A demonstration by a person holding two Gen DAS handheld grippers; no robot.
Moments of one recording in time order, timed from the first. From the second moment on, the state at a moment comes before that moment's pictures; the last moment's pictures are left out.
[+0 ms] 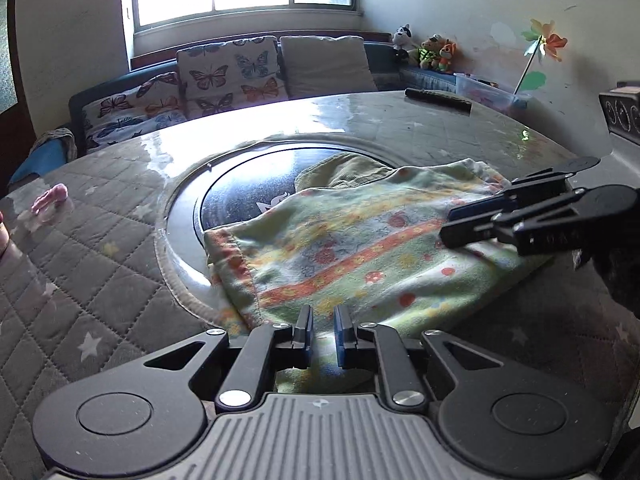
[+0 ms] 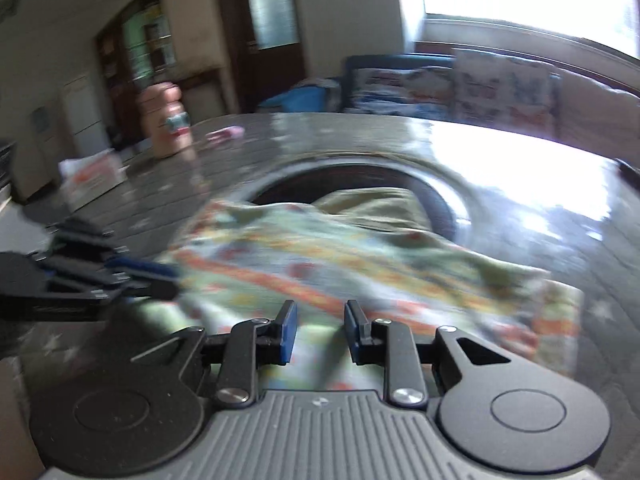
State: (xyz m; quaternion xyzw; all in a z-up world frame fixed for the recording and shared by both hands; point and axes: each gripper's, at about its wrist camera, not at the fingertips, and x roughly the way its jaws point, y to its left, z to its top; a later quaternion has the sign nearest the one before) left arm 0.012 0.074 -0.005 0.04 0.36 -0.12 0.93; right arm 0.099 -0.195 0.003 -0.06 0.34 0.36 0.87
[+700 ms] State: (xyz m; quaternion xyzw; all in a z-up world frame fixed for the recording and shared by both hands) left arm 0.011 0.073 0.004 0.06 0.35 -0.10 0.93; right arm 0.070 -0.258 0.007 -0.10 0.35 0.29 0.88
